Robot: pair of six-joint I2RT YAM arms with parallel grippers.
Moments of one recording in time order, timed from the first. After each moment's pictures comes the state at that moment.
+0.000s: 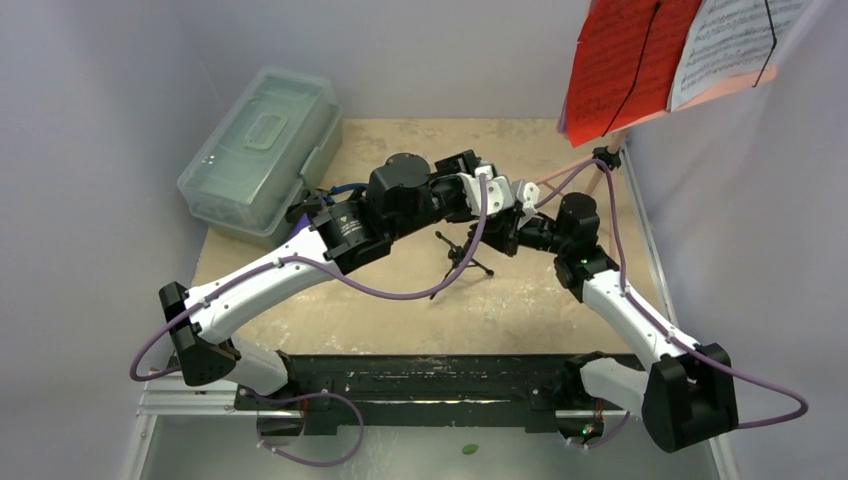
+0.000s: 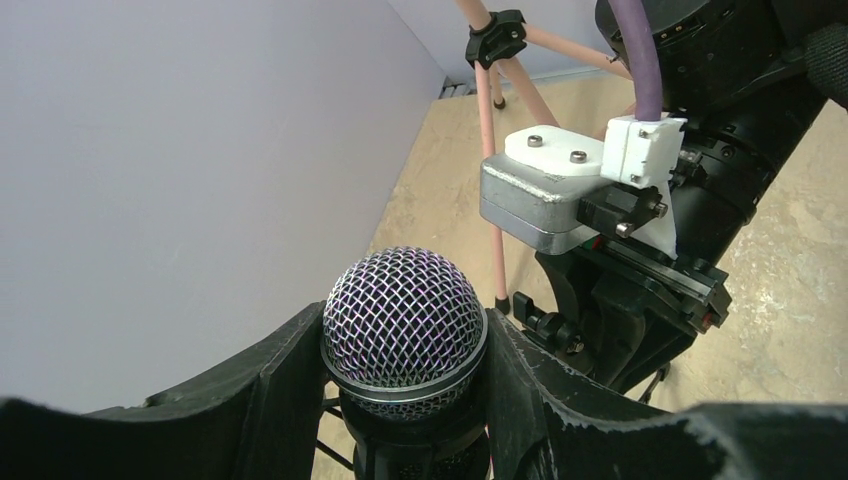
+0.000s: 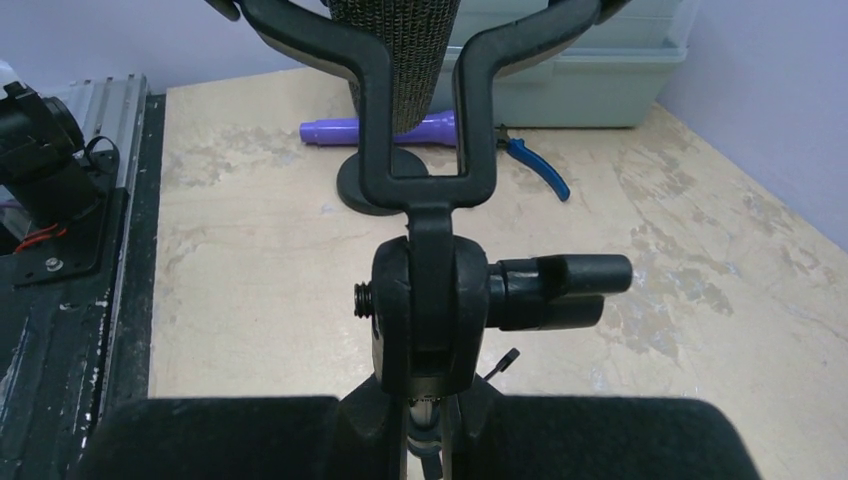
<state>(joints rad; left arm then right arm) -1.03 1.45 1.56 -0.22 -0.05 0.63 0.28 1.10 0.65 0.30 -0.91 -0.16</state>
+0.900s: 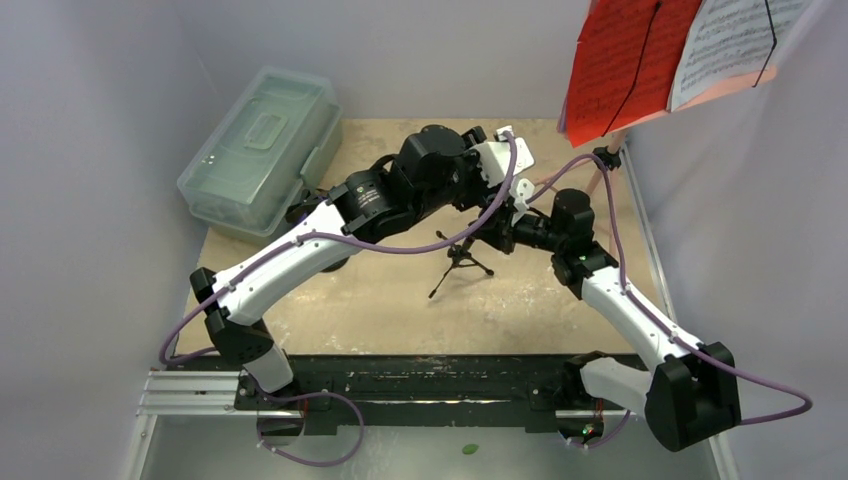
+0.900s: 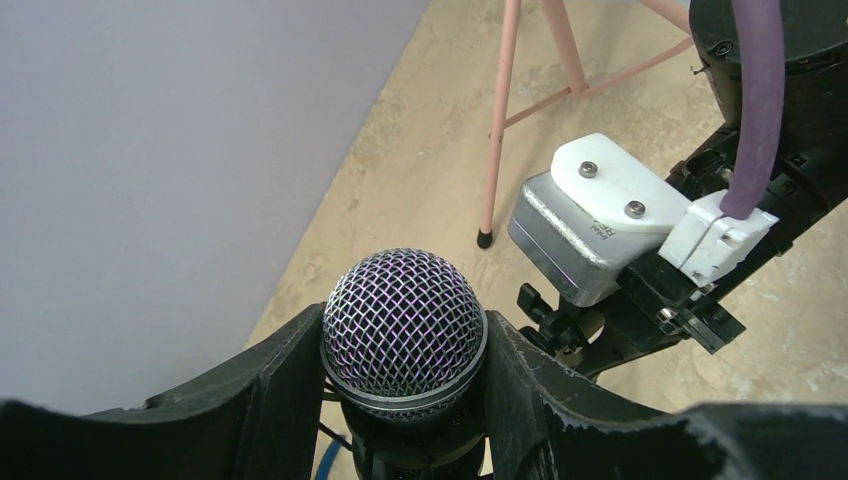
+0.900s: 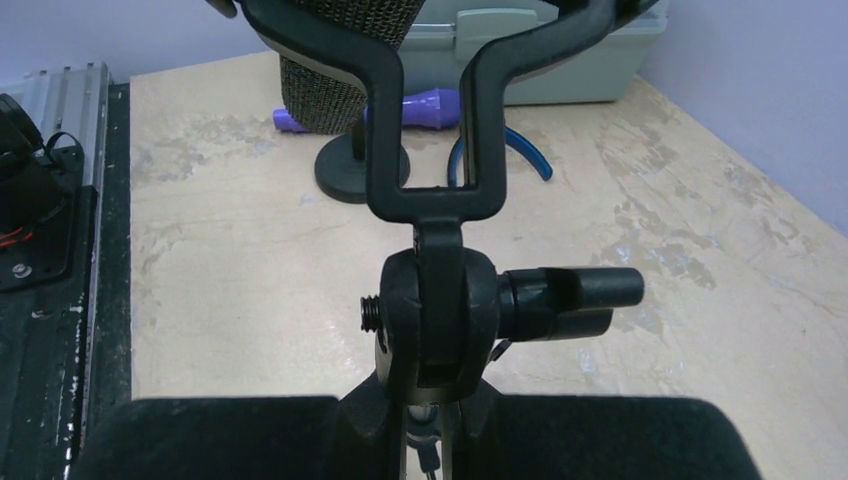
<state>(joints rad) -1.03 1.66 1.95 -0.60 -0.22 0.45 0.33 1.11 0.70 0.19 -0.82 -0.19</state>
